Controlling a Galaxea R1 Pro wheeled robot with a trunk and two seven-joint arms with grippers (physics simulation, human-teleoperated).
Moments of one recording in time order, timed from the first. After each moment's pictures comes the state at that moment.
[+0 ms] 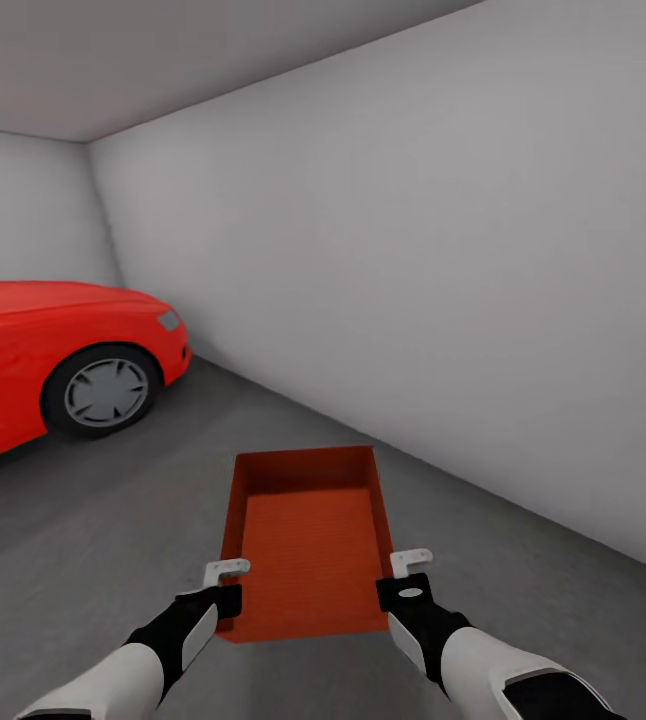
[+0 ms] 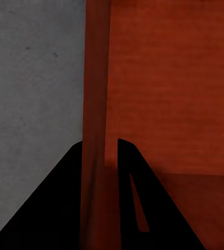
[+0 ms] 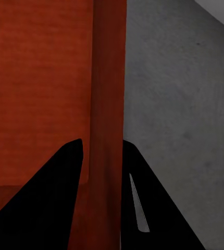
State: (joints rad) left arm -0.67 -0.06 0.02 -0.25 0.09 0.19 0.10; right arm -0.75 0.17 0.12 -0.07 0.04 0.03 -0.28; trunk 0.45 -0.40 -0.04
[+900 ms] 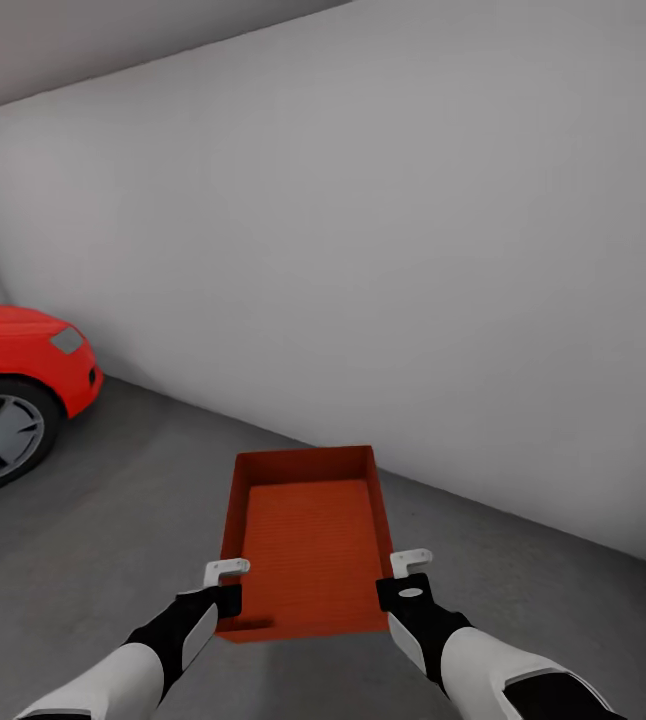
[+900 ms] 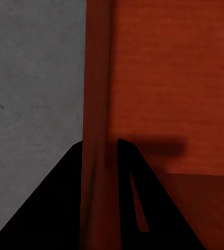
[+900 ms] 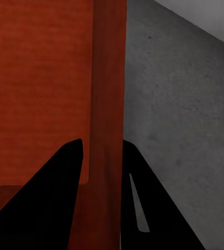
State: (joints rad) left arm -0.67 -0.06 0.01 -0.25 0.10 0.20 0.11; right arm -0.75 0.17 0.12 -0.07 0.04 0.03 -0.28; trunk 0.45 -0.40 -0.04
